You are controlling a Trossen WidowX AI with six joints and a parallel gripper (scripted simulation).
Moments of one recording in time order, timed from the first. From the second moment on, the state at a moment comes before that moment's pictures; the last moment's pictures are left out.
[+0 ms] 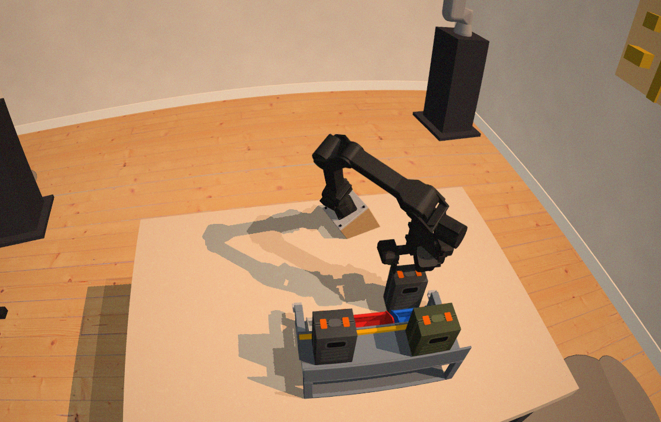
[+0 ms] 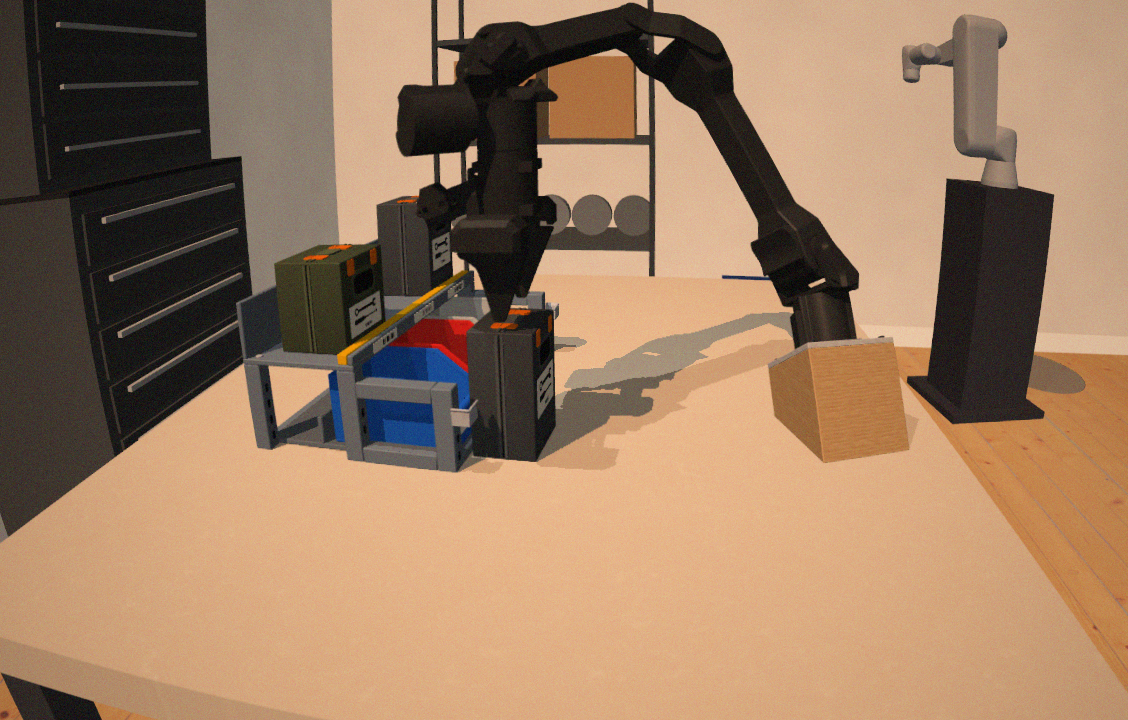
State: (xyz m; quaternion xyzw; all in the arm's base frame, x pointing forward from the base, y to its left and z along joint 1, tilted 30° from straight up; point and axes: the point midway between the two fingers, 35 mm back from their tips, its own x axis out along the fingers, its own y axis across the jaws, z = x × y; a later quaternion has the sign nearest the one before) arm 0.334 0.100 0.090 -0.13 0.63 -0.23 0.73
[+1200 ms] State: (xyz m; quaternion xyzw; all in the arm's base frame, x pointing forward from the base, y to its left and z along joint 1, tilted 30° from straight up) arm 0.334 0.100 0.090 -0.33 0.67 -0.04 0.66
